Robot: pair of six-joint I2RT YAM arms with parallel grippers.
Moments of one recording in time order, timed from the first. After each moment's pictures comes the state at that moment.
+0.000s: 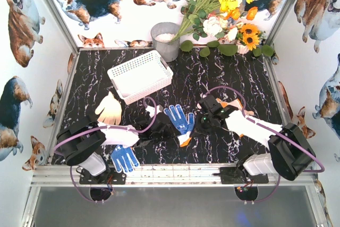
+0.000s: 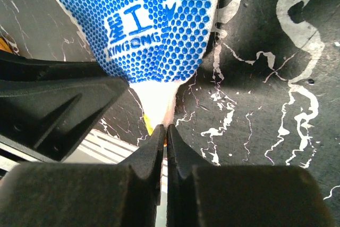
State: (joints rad) left arm -0.98 1.57 0.57 0.27 -0.08 -1.31; right arm 0.61 1.32 0.70 -0.49 -0.29 0.84
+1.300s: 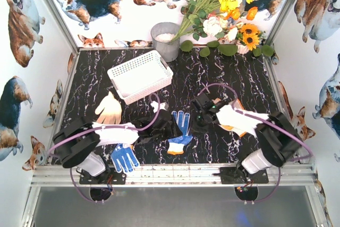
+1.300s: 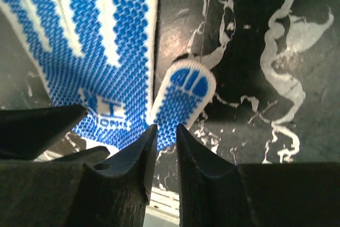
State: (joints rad) left arm -0.98 1.51 0.64 0.12 -0.06 -1.09; right arm 0.64 1.47 0.78 -0.51 -0.19 0.79
